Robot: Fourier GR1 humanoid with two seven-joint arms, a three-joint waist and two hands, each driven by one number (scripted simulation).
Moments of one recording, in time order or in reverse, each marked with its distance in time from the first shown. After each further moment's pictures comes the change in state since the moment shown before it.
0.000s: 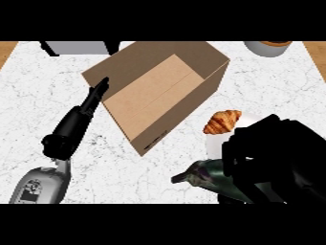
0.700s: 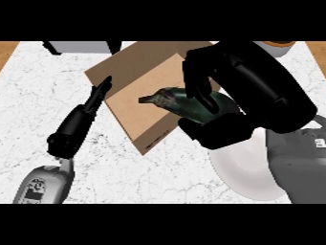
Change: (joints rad) left arm -0.012 -0.025 0.002 -0.001 -0.026 -0.004 0.009; right arm -0.366 0.189 -0.094 0.401 0.022 0.007 0.078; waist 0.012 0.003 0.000
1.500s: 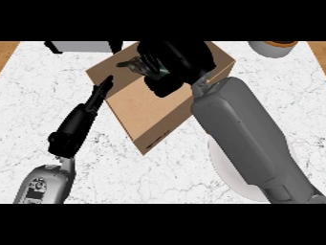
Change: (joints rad) left arm -0.007 -0.014 0.009 -0.004 -0.009 -0.014 0.013; right arm -0.226 0.149 0.045 0.592 0.283 -0.258 -0.176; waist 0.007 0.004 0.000
